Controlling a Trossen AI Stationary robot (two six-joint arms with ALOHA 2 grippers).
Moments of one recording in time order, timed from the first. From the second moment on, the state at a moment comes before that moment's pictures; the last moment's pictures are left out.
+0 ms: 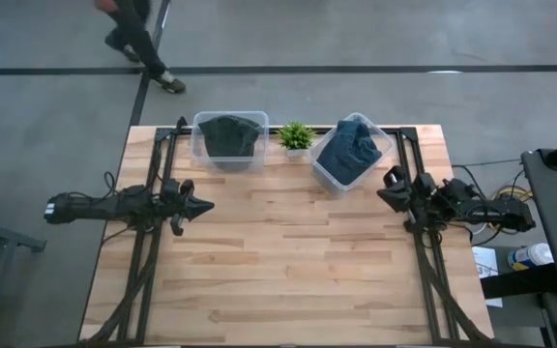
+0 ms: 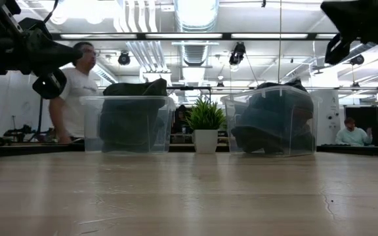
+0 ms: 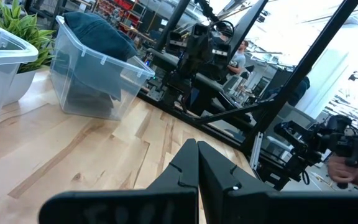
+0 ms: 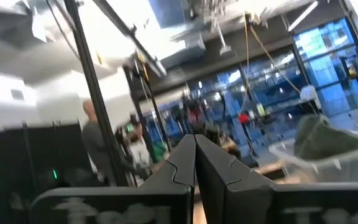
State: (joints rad) left arm -0.05 0.05 0.01 0.03 -0.09 -0.51; right arm -0.03 0.00 0.01 0.42 -0.04 0.38
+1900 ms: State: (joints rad) left arm -0.05 0.05 0.01 0.03 -0.09 -0.51; right arm -0.03 0.02 0.01 0.02 -0.05 0.13
